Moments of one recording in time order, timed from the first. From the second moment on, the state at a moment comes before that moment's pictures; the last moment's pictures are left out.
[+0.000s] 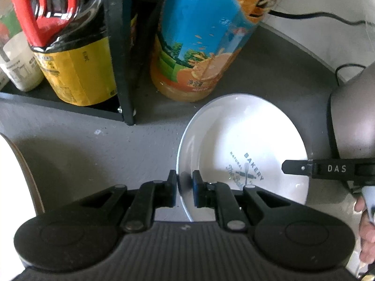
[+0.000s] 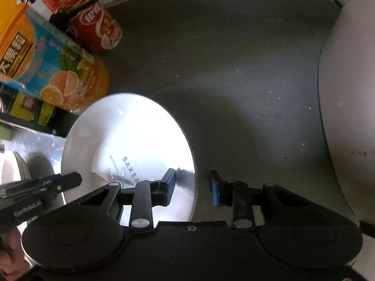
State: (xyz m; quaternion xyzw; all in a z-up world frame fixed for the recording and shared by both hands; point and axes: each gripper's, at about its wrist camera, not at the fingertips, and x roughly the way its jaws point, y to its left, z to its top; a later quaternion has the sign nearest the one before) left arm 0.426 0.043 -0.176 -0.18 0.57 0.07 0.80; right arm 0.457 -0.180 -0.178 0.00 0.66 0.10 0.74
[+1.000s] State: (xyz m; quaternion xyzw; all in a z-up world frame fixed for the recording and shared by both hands) left arm 0.371 0.094 -0.167 -0.23 0.55 0.09 0.79; right arm 0.427 -0.143 -0.147 -0.02 0.65 0.16 0.74
